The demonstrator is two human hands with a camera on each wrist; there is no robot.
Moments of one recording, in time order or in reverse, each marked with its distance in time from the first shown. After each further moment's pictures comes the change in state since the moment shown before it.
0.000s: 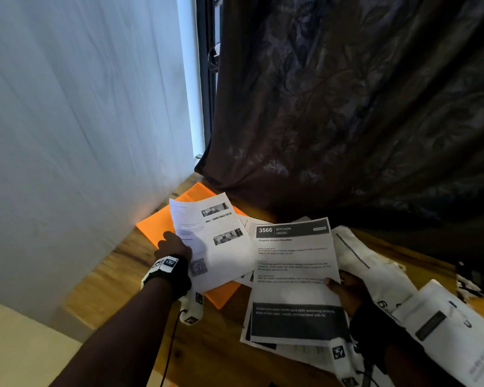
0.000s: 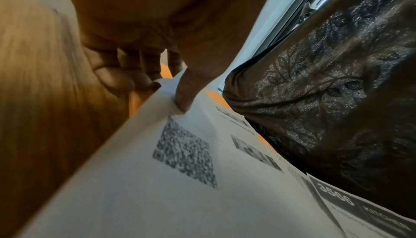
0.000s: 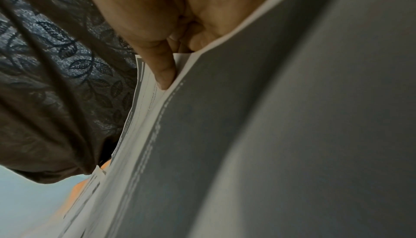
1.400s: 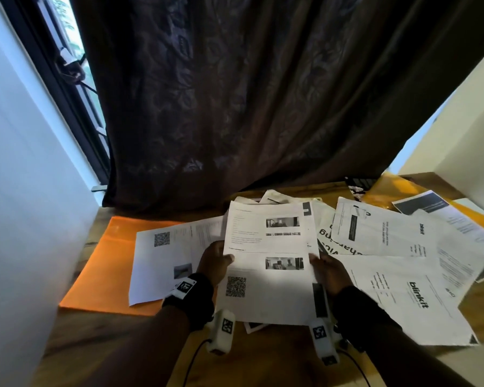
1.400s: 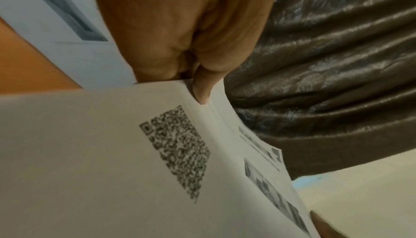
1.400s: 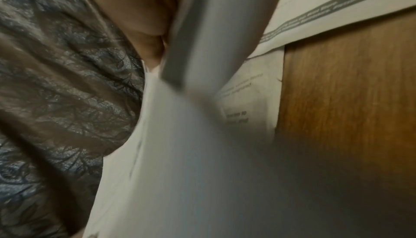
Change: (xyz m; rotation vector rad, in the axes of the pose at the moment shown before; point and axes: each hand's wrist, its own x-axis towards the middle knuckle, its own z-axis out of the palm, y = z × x) left_hand -0.068 0.069 0.073 -0.227 -0.784 0.851; right_hand -0.107 0.015 0.029 0.457 0.508 0.081
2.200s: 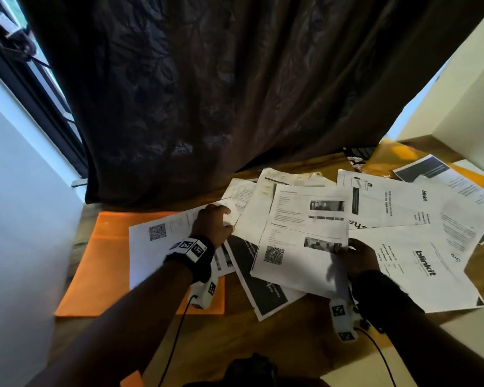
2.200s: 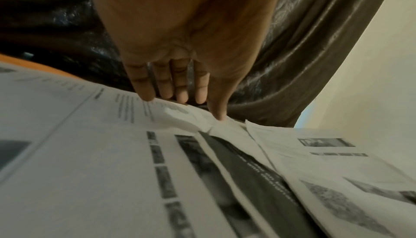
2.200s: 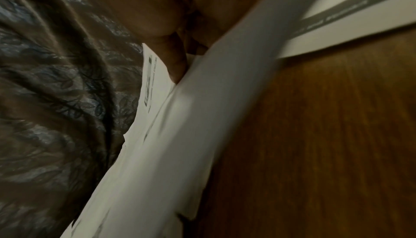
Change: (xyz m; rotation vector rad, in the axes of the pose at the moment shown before) left_hand 0.076 0.002 -0.021 0.655 -0.008 0.154; right_hand 0.041 0.074 -0.059 -0.225 0.272 0.213
